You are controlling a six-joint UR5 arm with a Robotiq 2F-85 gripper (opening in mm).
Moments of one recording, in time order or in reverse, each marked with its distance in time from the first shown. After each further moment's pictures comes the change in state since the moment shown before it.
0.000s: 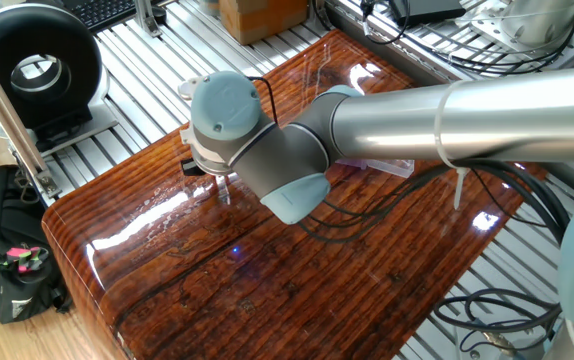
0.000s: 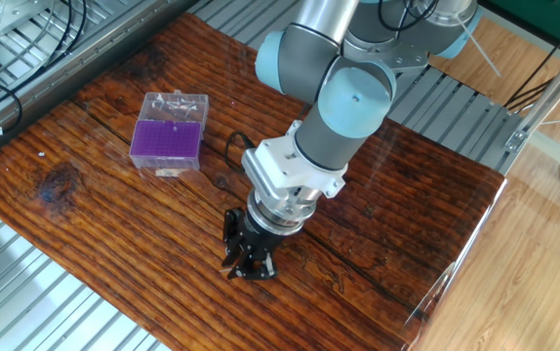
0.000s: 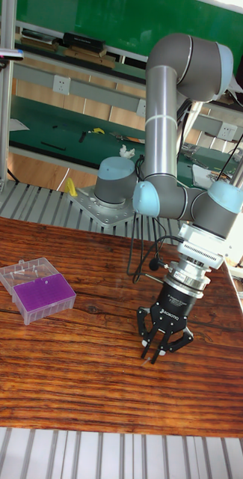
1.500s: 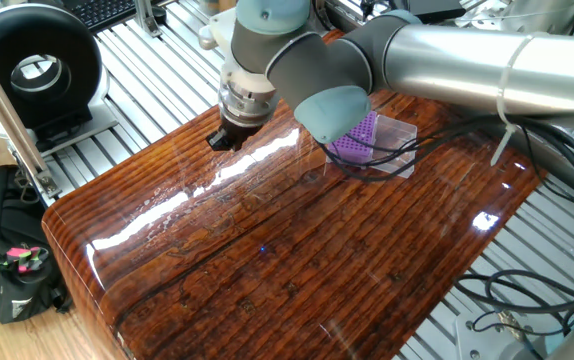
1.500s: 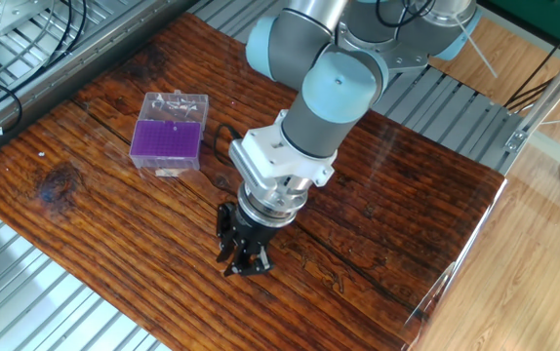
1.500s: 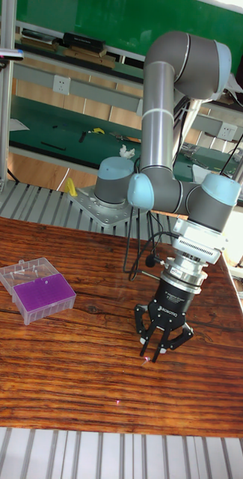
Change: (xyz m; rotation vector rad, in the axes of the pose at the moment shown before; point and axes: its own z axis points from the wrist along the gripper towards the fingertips) arm -0.010 -0.001 -0.008 -0.040 0.025 -0.016
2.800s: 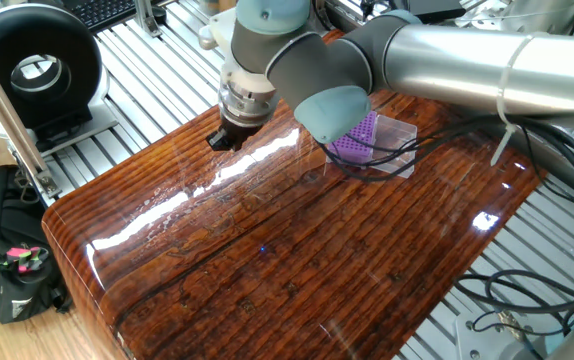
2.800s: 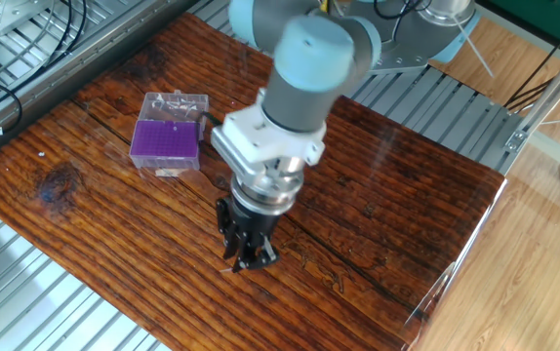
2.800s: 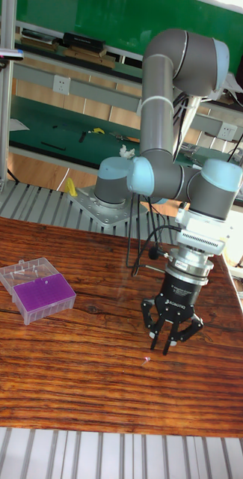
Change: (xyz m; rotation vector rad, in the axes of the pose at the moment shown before) arm -0.003 0.016 -0.023 -0.064 0.072 -0.019
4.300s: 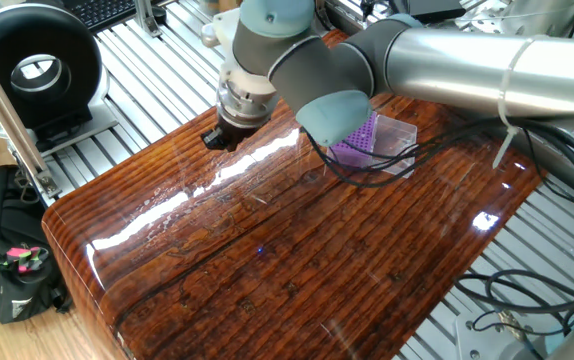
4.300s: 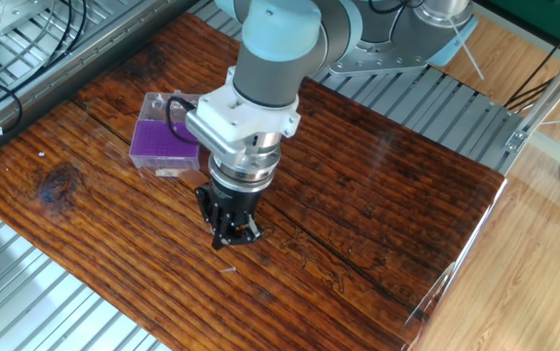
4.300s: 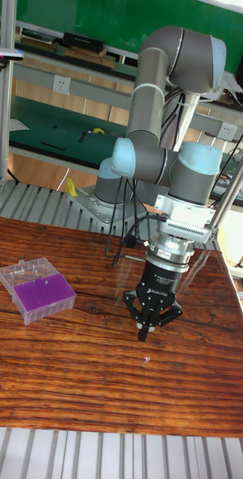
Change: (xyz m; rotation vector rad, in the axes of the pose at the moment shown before) arm -0.013 -0.047 -0.020 -0.009 0.061 -0.245
